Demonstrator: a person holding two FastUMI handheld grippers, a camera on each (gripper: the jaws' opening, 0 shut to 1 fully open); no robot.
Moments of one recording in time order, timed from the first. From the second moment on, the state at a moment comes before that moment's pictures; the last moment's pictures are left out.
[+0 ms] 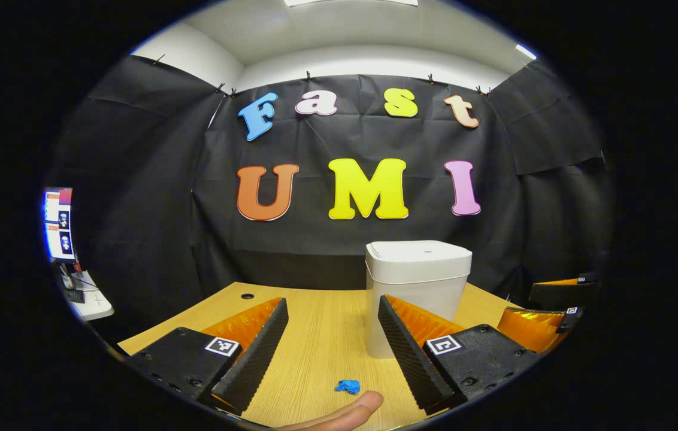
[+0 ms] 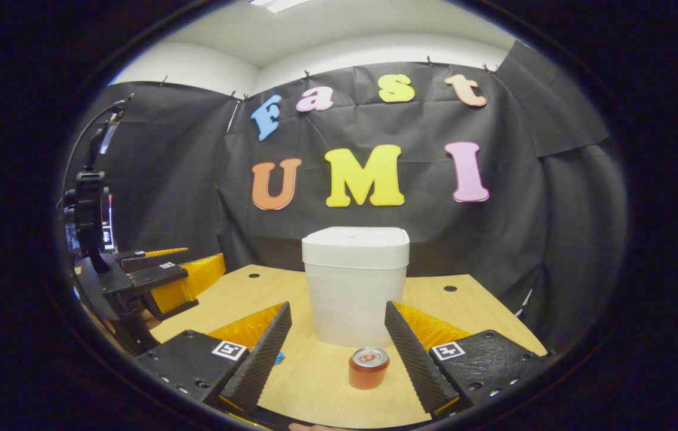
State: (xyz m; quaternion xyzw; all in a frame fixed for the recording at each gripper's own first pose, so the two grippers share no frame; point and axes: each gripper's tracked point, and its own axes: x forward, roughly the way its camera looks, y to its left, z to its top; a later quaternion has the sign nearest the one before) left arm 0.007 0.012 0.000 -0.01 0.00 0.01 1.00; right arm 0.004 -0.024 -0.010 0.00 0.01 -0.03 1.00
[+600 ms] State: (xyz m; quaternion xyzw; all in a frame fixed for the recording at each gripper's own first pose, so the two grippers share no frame) left arm 0.007 0.011 -0.002 0.00 0.01 0.00 1.00; right arm 0.014 -0.049 -0.011 0.01 0.01 -0.05 1.00
